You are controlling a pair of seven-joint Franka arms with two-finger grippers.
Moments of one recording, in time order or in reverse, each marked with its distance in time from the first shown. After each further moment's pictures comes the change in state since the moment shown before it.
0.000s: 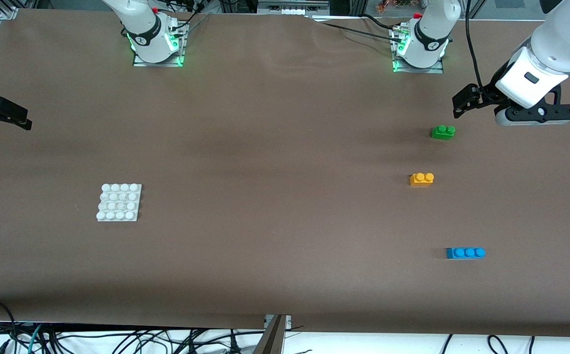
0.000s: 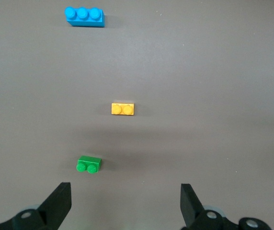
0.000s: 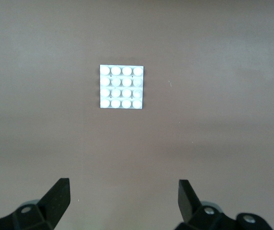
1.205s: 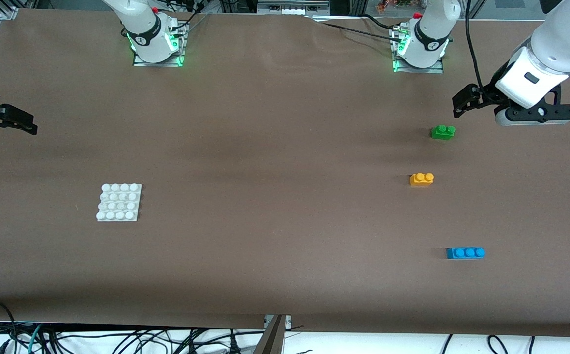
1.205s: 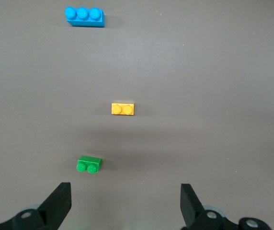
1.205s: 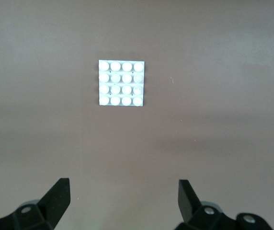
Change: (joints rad) left arm 0.000 0.000 0.000 0.000 0.000 0.000 0.000; right arm 0.000 0.043 0.000 0.000 0.000 0.000 0.000
